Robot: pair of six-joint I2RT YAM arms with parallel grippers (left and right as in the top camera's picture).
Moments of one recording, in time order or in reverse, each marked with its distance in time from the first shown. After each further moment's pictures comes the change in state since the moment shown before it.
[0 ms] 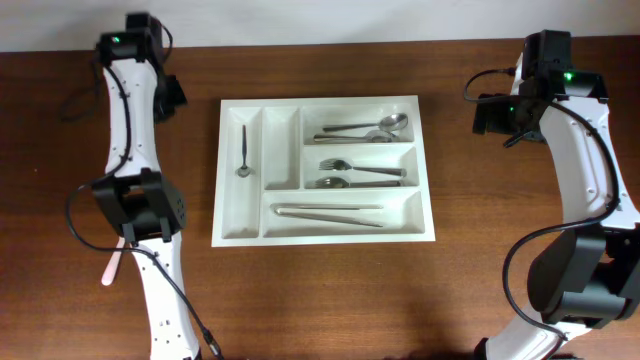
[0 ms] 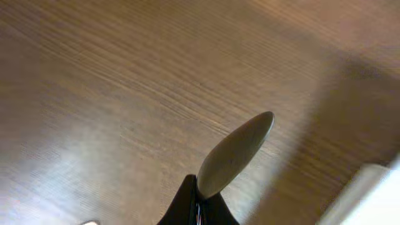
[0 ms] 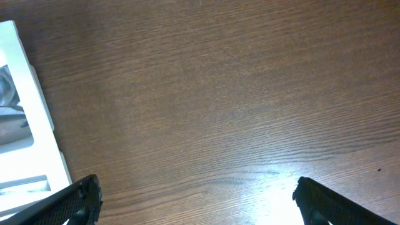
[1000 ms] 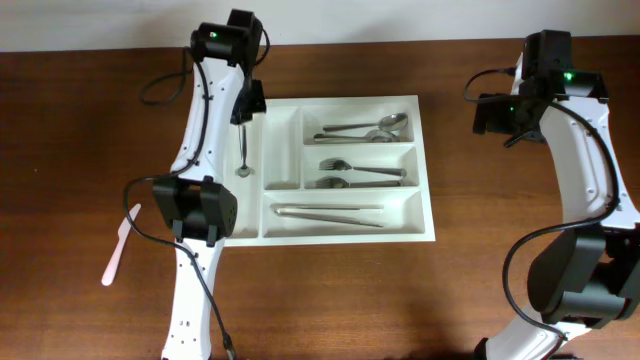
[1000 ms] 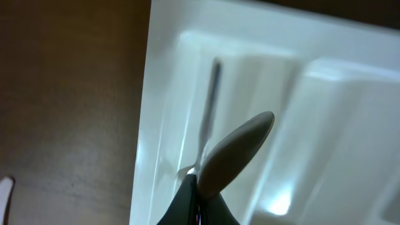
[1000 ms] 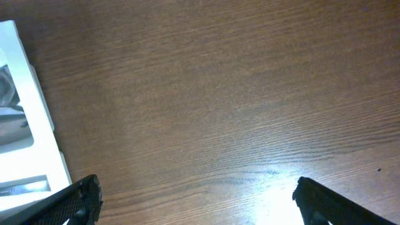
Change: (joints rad) left arm -0.303 0.000 0.038 -0.132 0.008 -0.067; right arm 0.000 0.000 0.000 0.000 0.000 0.000
